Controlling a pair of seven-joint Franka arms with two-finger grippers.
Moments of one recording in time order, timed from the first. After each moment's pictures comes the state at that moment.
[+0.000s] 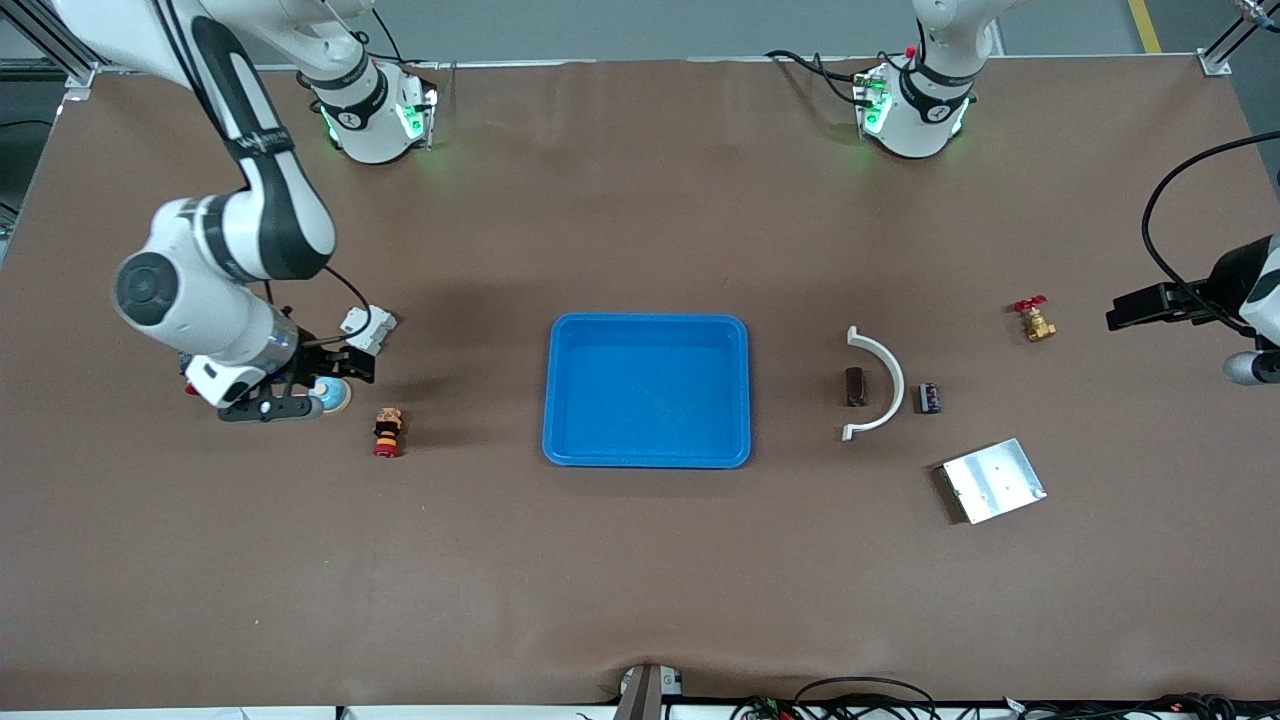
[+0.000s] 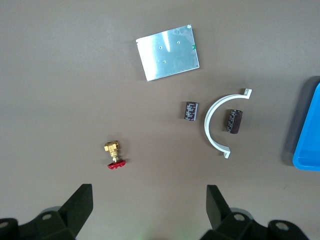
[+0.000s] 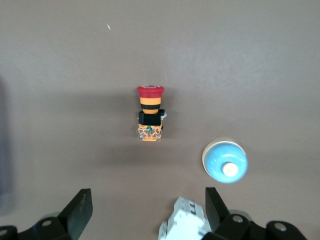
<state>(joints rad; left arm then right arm) 0.43 0.22 -0.44 -1.44 0.08 1.50 -0.07 0.12 0.23 -0.01 -1.99 0.10 2.16 -0.01</state>
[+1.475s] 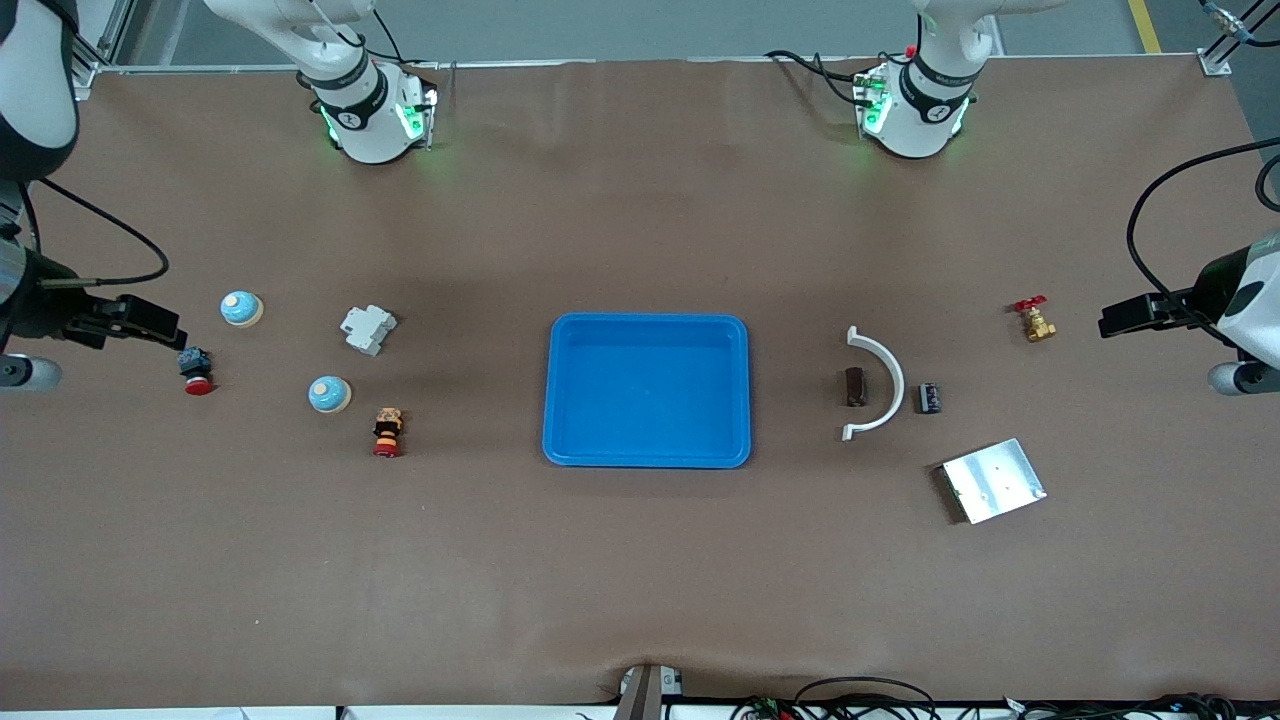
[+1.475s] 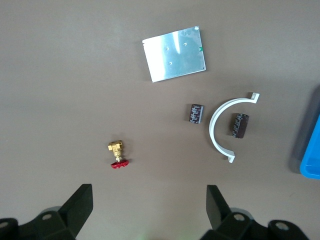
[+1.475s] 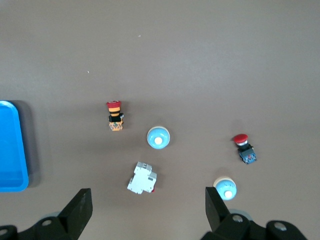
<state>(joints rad) 0.04 0.22 -0.03 -1.42 0.03 1.50 -0.07 -0.01 0.16 -0.04 -1.49 0.03 1.60 -0.01</state>
